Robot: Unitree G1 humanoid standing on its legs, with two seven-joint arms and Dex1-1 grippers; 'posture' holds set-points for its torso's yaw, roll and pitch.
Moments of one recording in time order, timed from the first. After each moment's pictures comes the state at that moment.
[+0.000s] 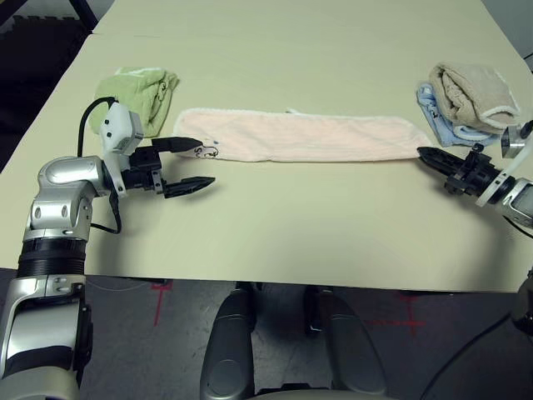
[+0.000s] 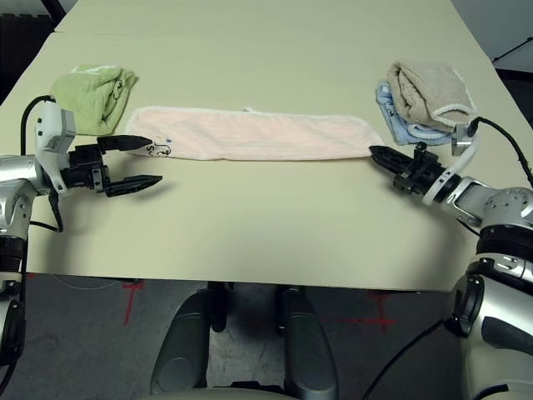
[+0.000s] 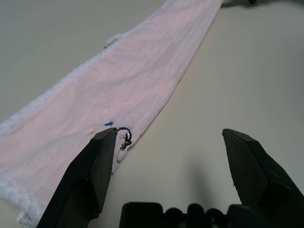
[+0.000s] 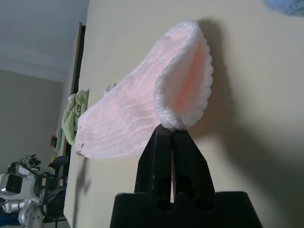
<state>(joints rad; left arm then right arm) -0.62 0.78 0.11 0.39 -0.34 0.09 -1.36 -0.67 -0.68 -0.58 0.69 0.74 1.13 0.81</state>
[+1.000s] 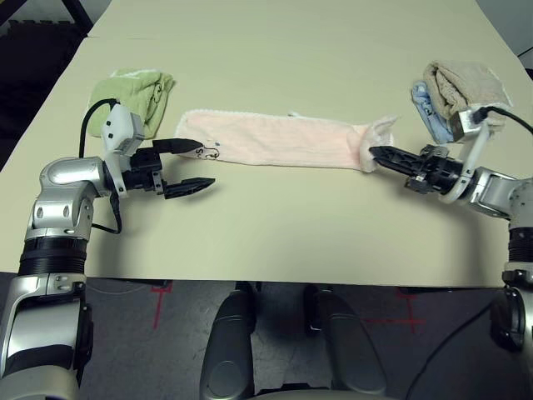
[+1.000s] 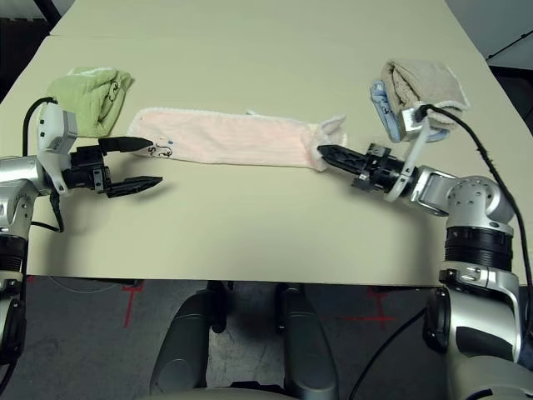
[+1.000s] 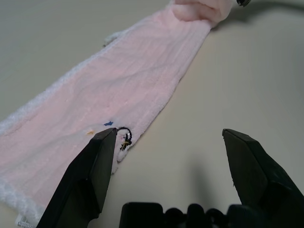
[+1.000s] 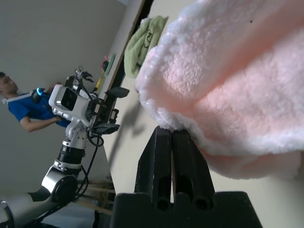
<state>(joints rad) -0.61 0.77 0.10 0.39 -0.34 0.08 -1.36 -0.68 -0.51 -0.30 0.31 0.85 1.14 0.92</state>
